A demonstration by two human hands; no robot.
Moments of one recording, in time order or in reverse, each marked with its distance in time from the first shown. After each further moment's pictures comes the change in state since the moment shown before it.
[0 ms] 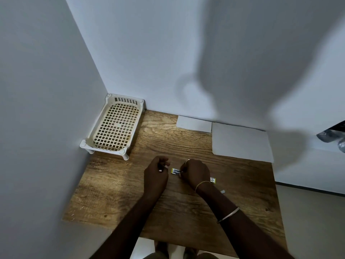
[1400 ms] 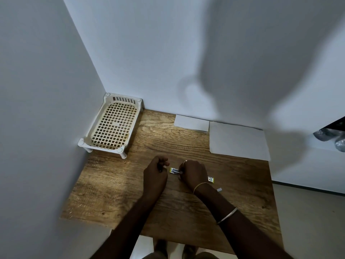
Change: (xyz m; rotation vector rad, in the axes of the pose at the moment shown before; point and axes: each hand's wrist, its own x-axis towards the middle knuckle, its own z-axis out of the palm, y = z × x) left_hand -0.009 0.002 0.005 0.008 -0.003 -0.005; right_hand -0.007 0.008 0.009 -0.092 0.049 -0.090
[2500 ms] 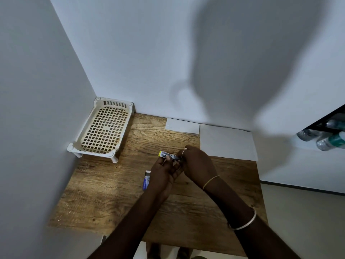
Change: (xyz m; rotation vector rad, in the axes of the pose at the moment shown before) left_hand -0.006 0.050 0.034 -1.113 -0.277 -0.397; right_hand -0.025 0.003 -0.091 0.057 0.212 -0.228
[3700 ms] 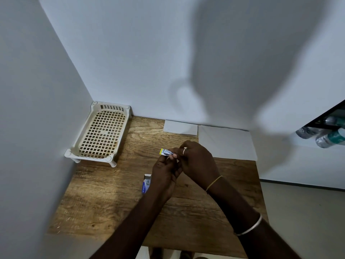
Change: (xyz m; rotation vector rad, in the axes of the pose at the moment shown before) left_hand 0.000 0.007 0.023 -0.095 -0.061 0.047; right_hand -0.002 -0.012 -0.036 0.037 0.098 -0.079
